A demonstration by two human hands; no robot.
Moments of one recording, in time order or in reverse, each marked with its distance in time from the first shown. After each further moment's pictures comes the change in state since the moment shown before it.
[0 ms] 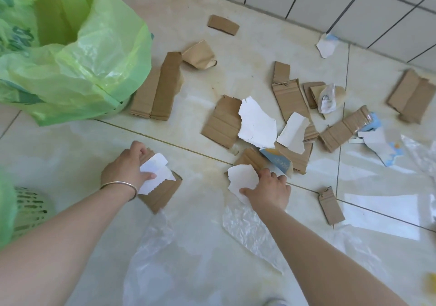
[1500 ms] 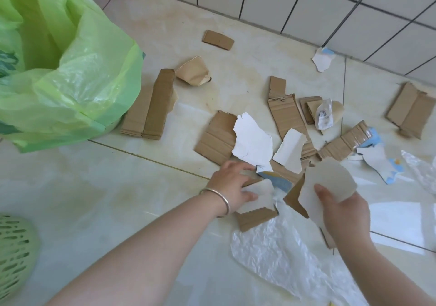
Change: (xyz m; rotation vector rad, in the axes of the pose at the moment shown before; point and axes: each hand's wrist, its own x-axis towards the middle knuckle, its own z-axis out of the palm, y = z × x) left_hand -0.023 0.180 0.043 -0.161 -0.327 0.663; right_hand -0.003 0.078 -0.100 0.832 0.220 0.220
